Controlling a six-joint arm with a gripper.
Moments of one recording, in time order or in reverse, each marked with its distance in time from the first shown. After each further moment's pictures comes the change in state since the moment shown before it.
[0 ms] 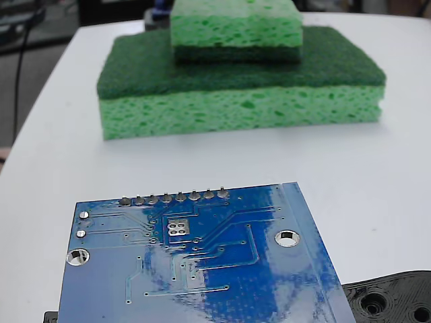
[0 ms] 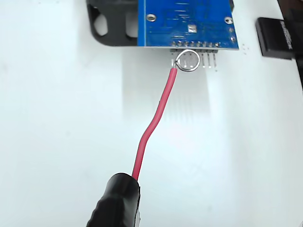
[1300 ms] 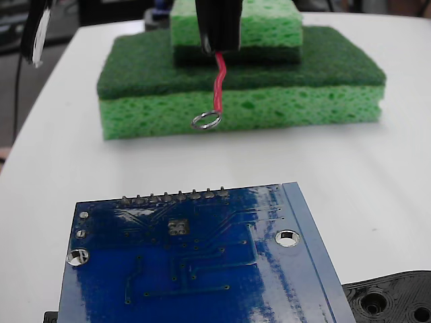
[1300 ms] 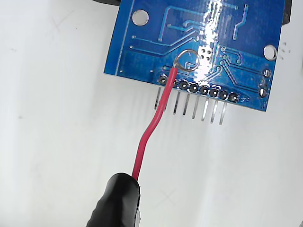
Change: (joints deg) arm 9.3 -55.5 -51.2 22.0 -9.2 -20.9
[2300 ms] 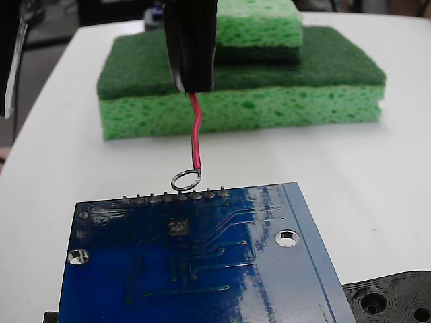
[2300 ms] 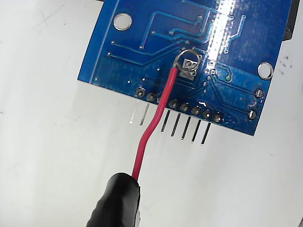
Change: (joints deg) arm 3.1 -7.0 -5.6 1.5 -2.7 -6.2
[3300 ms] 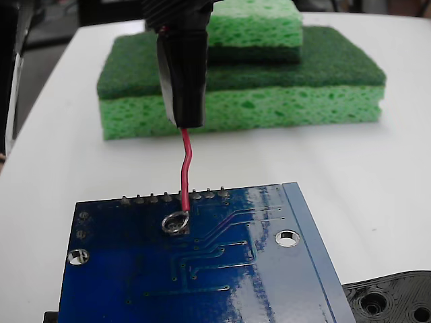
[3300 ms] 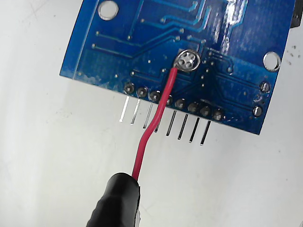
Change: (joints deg) arm 0.5 -2.5 -0.9 0.0 -0.1 0.4
